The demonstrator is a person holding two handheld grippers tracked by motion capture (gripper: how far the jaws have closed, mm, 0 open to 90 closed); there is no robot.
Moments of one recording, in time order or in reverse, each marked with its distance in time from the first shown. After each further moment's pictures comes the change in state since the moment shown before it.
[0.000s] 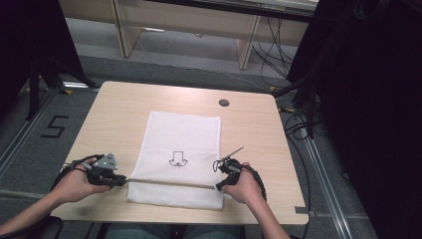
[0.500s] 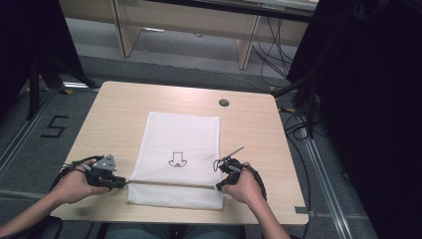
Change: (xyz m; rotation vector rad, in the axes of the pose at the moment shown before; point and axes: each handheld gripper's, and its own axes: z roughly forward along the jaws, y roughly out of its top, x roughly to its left) left arm -0.001 -0.003 0.003 -0.001 -0.045 -0.020; right arm 0.000 0.000 0.000 -0.005 0.003 0.024
